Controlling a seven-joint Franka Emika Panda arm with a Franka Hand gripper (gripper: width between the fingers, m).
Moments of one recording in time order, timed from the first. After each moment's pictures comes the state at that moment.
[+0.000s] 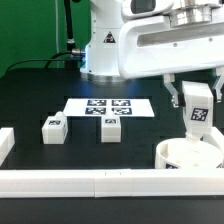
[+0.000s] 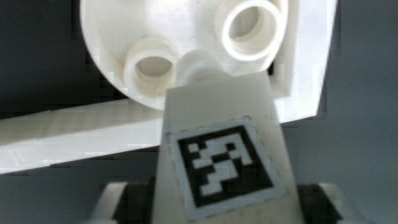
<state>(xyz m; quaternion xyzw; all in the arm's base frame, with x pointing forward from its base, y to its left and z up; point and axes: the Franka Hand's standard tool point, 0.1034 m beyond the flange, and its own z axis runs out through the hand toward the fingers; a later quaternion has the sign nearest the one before) 0.633 0.085 0.112 -0.98 0.07 -0.15 0.07</state>
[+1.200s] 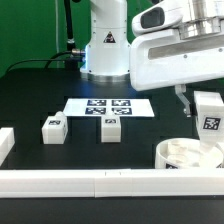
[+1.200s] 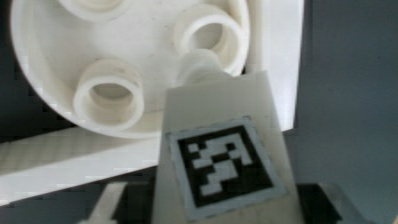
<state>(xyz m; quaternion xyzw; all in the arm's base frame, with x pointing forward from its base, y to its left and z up) 0.631 0.098 0.099 -0.98 0.10 -0.16 0.09</state>
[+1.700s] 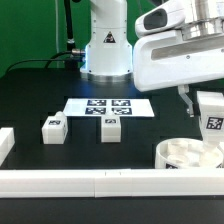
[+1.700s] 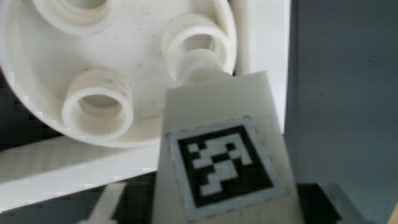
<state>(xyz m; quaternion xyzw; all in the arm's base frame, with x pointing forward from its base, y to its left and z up) 0.628 0.103 0.098 -0.98 0.09 -0.16 0.09</state>
